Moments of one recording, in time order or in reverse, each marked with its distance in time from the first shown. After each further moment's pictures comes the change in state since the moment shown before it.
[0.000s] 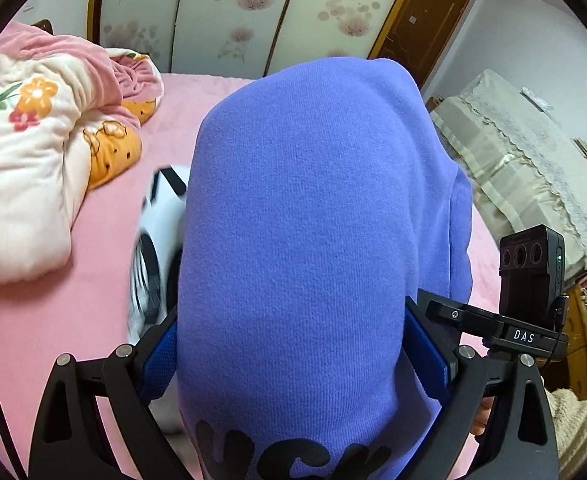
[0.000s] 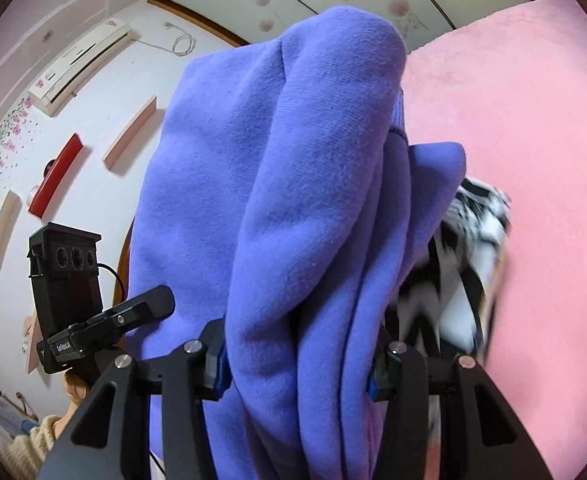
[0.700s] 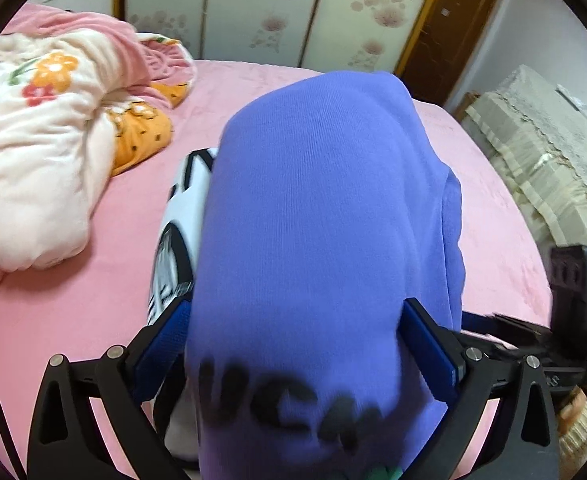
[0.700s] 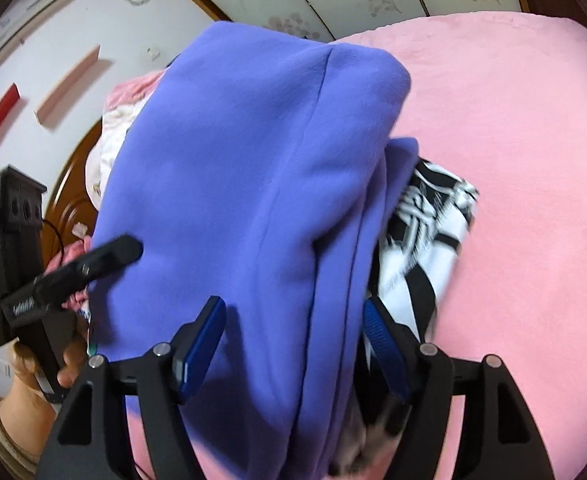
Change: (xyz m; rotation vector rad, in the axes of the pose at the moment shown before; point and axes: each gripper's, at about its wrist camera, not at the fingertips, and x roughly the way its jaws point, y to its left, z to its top) left arm 0.036 0.020 -0.018 -0.040 0.022 0.140; right arm 0.042 -0.015 -0.011 -0.072 0.150 -0.285
